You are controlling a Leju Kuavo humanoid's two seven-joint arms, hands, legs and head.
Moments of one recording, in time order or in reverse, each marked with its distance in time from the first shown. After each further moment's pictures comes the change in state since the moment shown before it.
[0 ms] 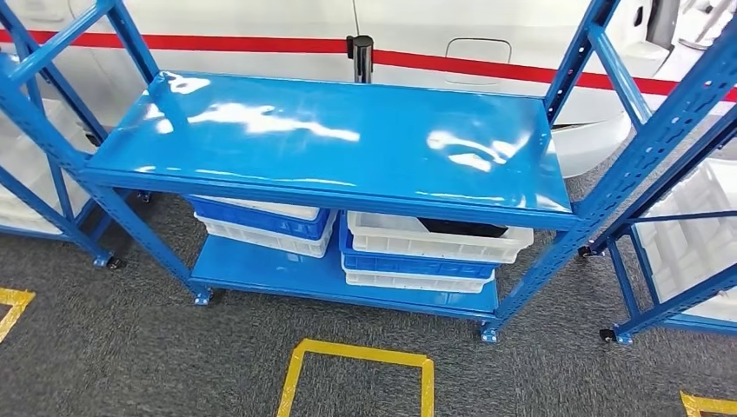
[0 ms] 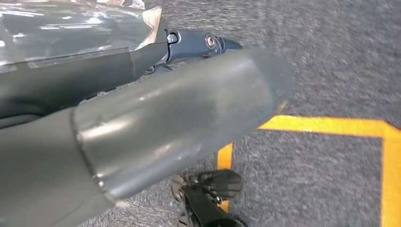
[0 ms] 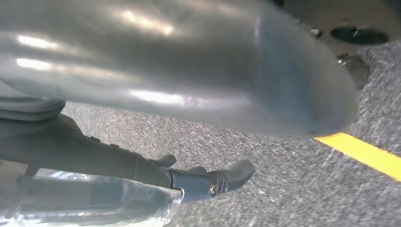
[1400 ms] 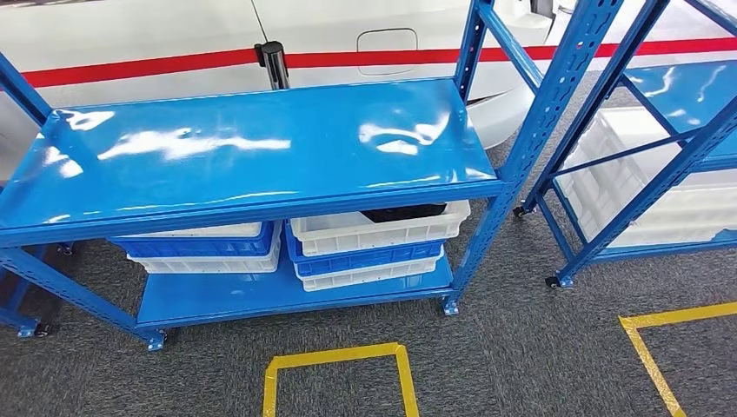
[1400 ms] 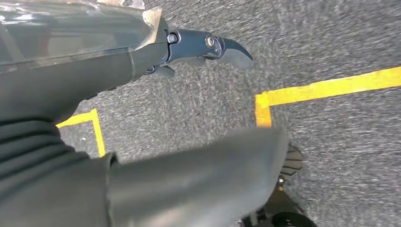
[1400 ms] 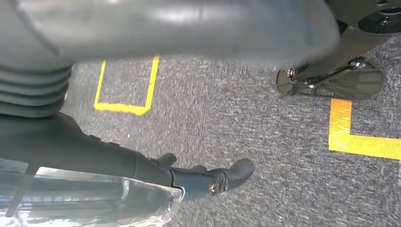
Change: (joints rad) left arm 0.080 0.029 -0.229 -0.049 0.253 -0.113 0.200; right arm 0.074 -0.020 0.047 -0.039 -0.190 0.015 -0.001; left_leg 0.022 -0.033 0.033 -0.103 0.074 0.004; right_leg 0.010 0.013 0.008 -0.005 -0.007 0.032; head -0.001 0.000
